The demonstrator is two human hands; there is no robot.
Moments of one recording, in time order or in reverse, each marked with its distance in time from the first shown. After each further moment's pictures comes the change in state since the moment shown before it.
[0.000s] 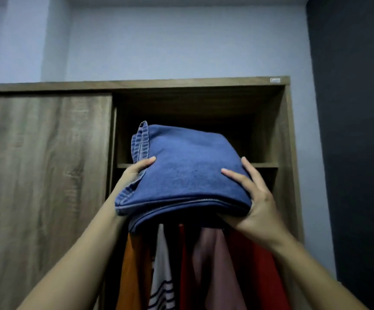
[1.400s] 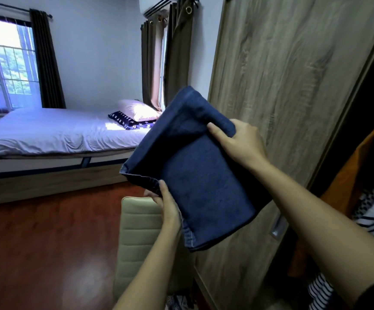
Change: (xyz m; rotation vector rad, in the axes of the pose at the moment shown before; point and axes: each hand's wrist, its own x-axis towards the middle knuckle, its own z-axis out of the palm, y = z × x) left_hand -0.391 -0.092 -0.242 0.022 1.544 0.331; right_hand -0.053 -0.270 0.290 0.628 -0.579 -0.013
